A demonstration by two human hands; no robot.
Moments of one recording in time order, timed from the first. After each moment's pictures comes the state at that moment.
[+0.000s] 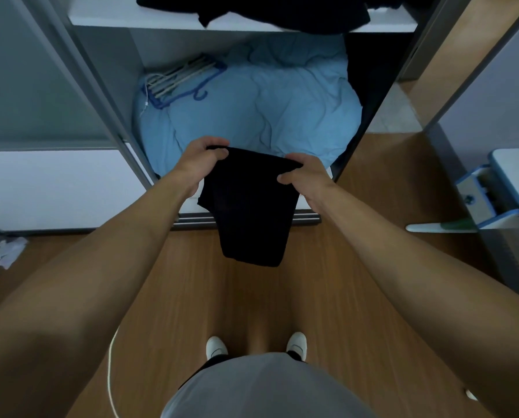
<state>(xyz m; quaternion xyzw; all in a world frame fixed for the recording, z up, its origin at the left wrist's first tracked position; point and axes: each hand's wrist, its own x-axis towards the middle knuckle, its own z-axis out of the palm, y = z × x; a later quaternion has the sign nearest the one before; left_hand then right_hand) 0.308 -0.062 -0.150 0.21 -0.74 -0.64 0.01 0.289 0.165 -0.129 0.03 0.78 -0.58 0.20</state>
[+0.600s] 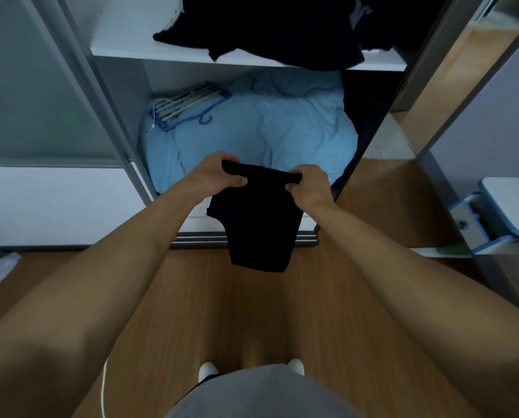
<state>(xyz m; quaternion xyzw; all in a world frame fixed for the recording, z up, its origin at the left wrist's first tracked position) 0.304 -0.060 -0.125 0.12 -0.86 -0.50 -0.04 0.273 0.160 -0.118 -0.09 0.93 -0.34 0.05</state>
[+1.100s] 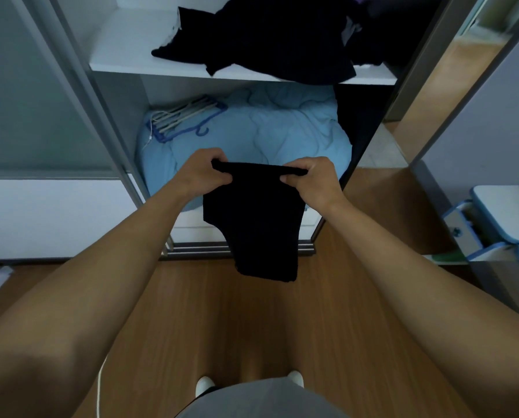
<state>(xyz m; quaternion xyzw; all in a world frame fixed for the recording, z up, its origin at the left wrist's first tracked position) 0.300 -0.072 -0.098 0.07 -0.91 -0.40 0.05 0.272 0.169 -0.082 -0.12 0.86 -0.49 0.04</state>
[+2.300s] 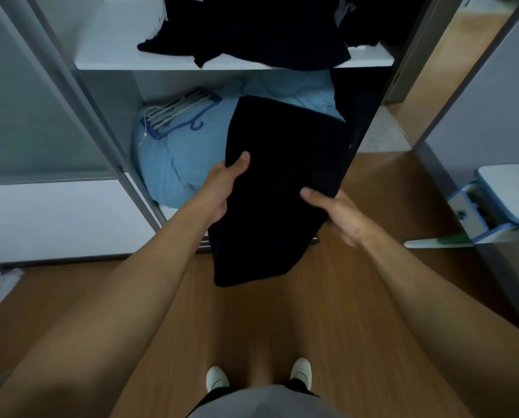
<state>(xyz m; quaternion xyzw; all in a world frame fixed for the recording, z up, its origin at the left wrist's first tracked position) 0.316 -0.009 -0.109 0.12 -0.64 -0.76 -0.04 0.301 0.236 -0.108 -0.07 0.68 -0.68 0.24</state>
